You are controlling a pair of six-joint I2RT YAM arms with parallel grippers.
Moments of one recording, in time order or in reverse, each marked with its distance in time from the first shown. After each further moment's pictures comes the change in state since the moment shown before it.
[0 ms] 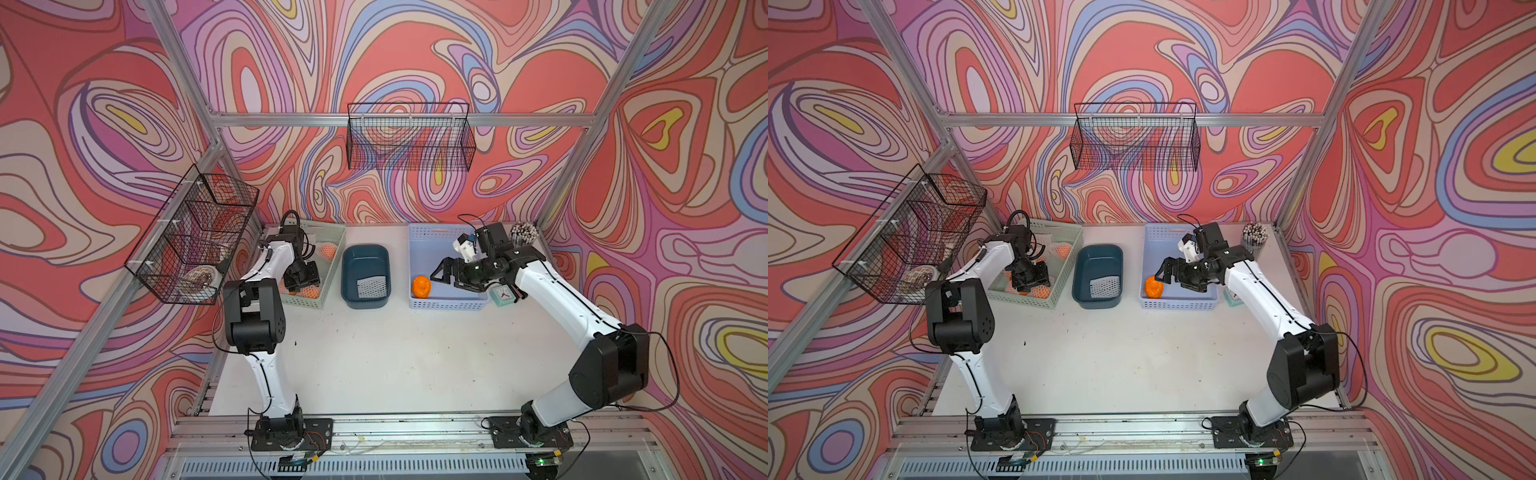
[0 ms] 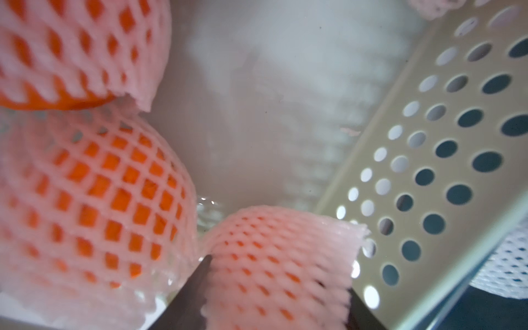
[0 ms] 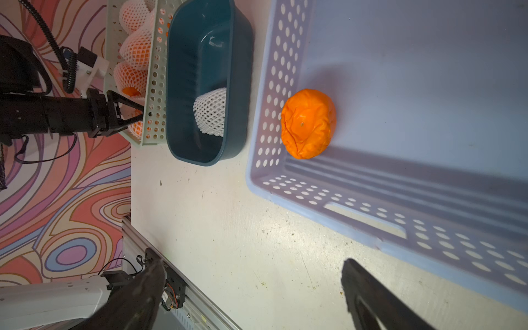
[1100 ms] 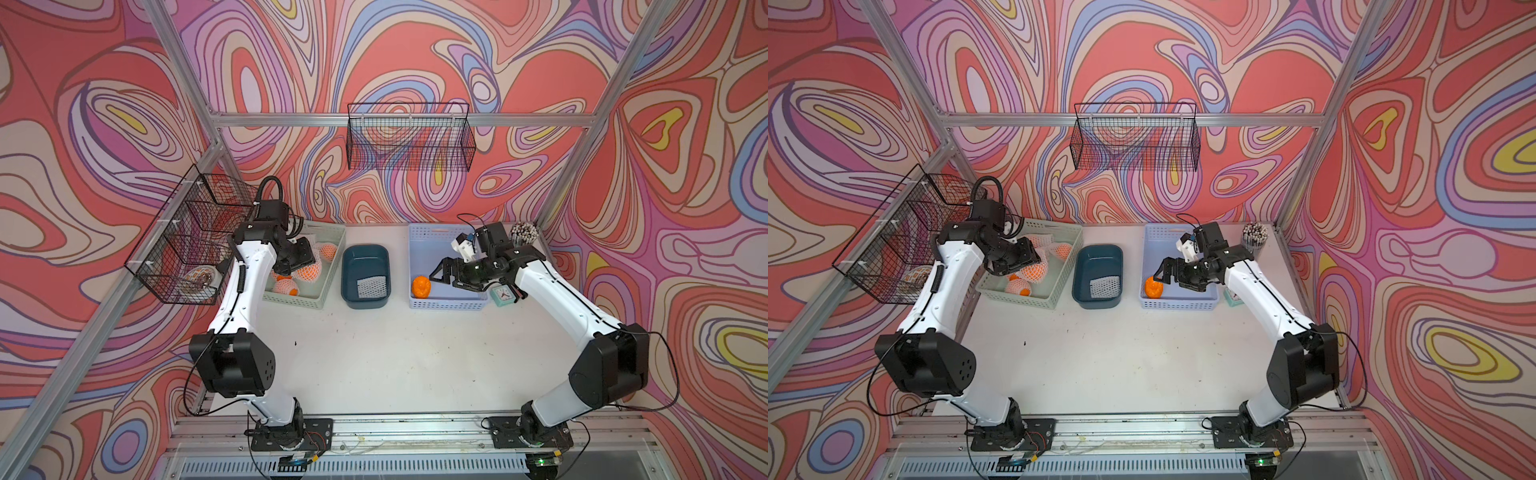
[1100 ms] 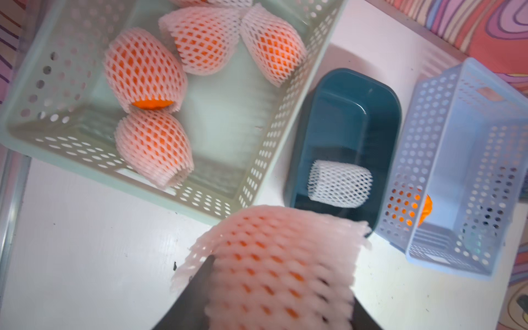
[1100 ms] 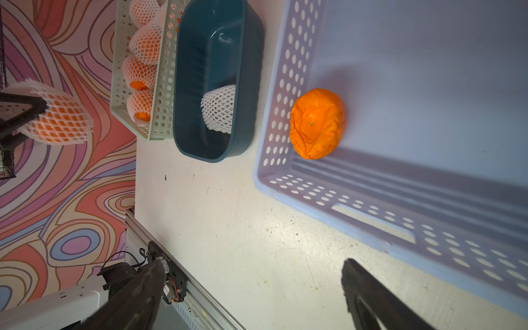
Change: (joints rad) left arm -0.063 -0.382 0.093 -0.158 0.097 -0.103; right arm 0.000 0.004 0.007 0.001 -0.034 -0.026
